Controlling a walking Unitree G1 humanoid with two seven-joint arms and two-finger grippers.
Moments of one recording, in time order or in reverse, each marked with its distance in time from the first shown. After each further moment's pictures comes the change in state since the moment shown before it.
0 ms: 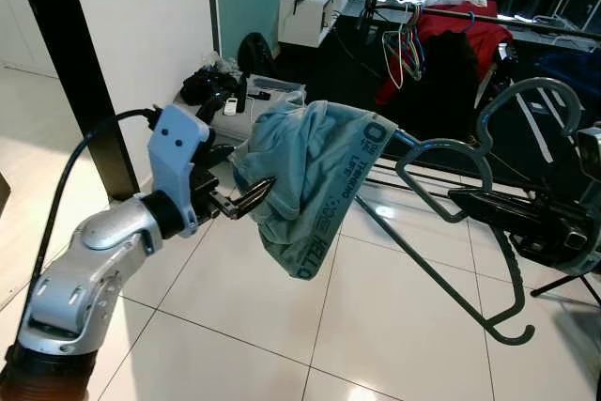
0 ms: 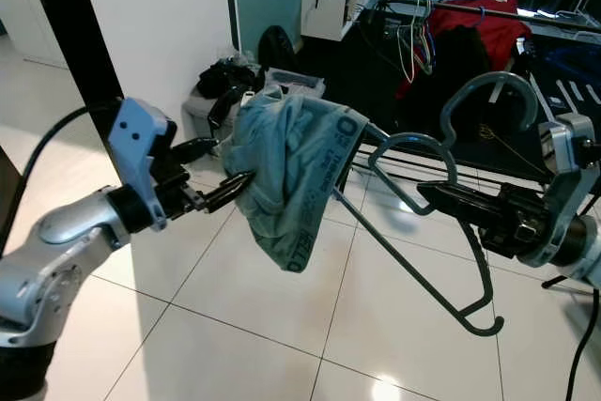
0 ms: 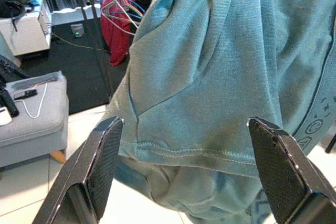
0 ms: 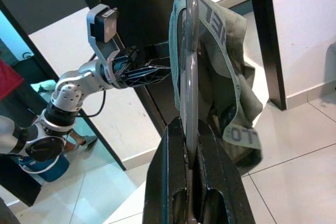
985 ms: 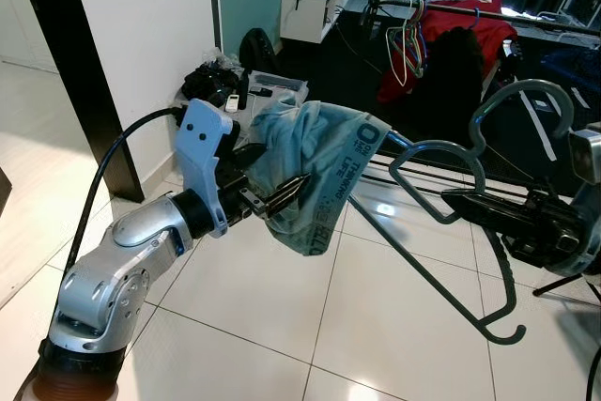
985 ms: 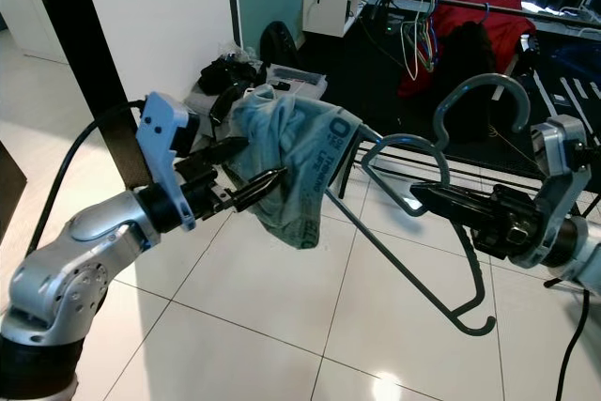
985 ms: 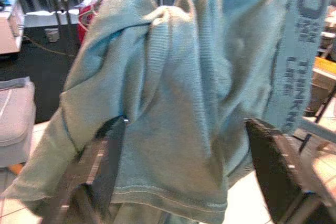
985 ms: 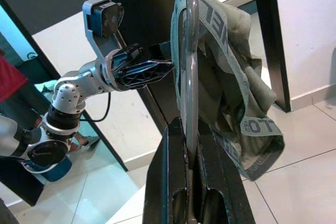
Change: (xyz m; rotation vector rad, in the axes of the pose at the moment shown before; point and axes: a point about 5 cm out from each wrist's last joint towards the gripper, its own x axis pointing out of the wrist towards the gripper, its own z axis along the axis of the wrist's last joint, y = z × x) left arm 0.016 -0.022 0.009 -0.110 -0.059 -0.072; right arm 0.005 0.000 -0.004 -0.001 -0.008 0.013
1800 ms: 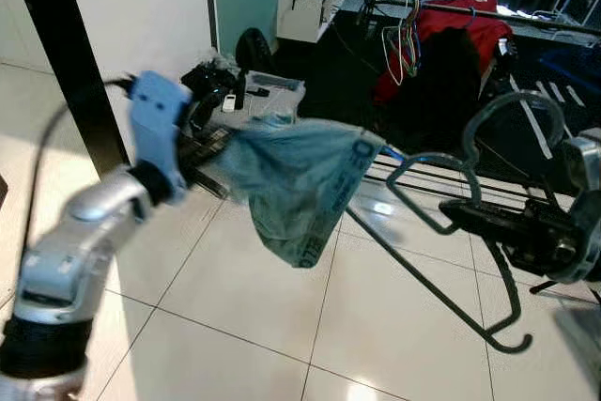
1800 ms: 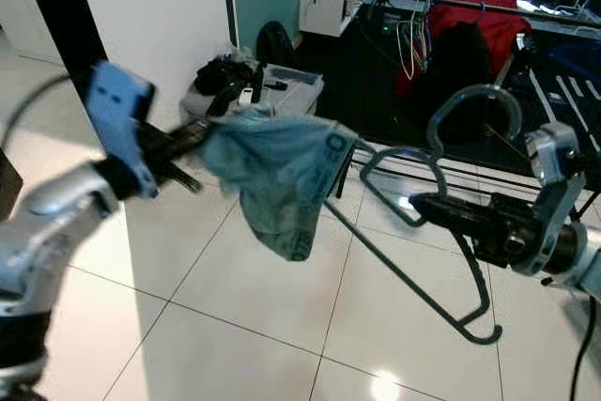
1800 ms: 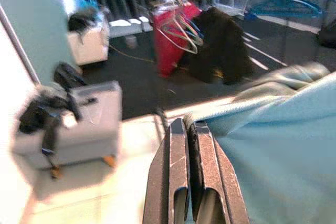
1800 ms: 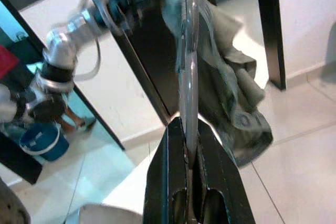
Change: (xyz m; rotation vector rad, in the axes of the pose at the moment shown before) left arm -0.024 0.064 0.039 0.229 -0.004 0.276; right arm -0.008 0.000 -0.010 -0.003 0.107 -0.026
